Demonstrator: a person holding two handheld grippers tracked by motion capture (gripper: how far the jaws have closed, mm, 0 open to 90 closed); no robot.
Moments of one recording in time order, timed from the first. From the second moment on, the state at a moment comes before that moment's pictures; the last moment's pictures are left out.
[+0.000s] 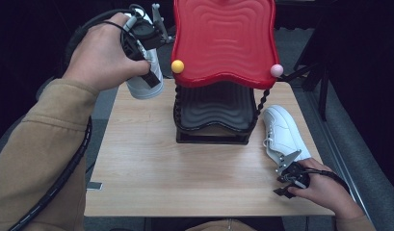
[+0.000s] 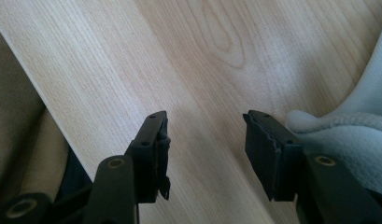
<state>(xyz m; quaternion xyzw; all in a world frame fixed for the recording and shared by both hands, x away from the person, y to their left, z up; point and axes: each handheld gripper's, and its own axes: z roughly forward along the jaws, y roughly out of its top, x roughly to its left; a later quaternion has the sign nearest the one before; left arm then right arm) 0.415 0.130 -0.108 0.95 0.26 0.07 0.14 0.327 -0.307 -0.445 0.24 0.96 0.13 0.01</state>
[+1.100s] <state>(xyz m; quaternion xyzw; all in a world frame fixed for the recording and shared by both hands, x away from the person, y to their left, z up) 0.435 0.053 -0.051 0.96 0.18 0.12 0.18 0.316 -0.317 -0.446 0.26 0.96 0.13 0.01</state>
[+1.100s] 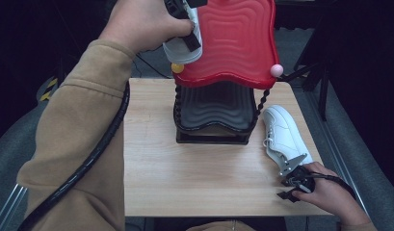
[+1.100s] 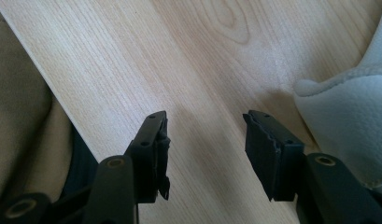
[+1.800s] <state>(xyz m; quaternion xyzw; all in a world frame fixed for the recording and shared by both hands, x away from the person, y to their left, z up) 0.459 0.001 -0.066 0.97 0.16 0.13 0.16 0.316 -0.318 -0.445 0.26 0.96 0.13 0.01</state>
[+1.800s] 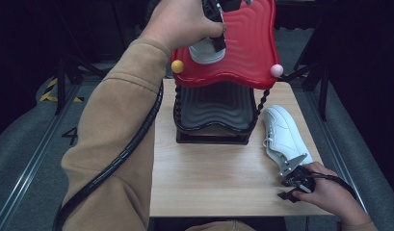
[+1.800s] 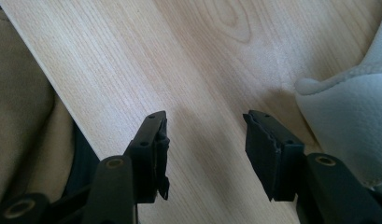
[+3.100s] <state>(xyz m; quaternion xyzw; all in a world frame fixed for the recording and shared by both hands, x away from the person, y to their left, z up) 0.483 -0.026 -0.116 0.98 0.15 0.12 0.10 0.313 -0.313 -0.451 0.24 0.96 0.12 -0.02</state>
